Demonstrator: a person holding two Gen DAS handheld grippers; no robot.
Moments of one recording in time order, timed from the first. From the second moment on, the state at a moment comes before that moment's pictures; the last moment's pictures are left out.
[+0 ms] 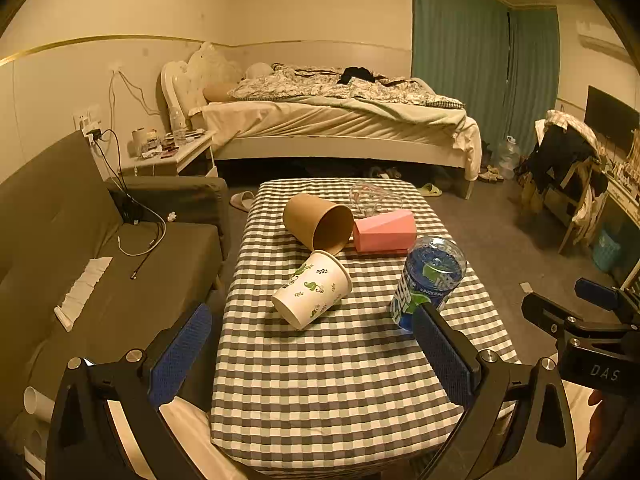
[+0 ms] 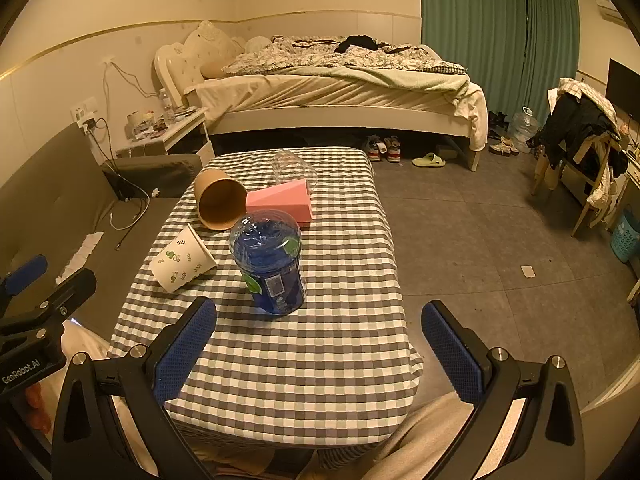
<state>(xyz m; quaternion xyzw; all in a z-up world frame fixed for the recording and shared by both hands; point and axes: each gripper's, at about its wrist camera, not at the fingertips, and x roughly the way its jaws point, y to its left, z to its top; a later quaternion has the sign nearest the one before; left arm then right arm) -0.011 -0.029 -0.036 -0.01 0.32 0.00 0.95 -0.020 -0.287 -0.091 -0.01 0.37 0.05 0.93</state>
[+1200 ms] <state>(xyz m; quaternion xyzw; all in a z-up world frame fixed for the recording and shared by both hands) -0.012 -0.014 -0.037 -0.01 0.33 0.00 0.94 -0.020 -0.288 -0.096 -0.01 0.37 0.05 0.93</state>
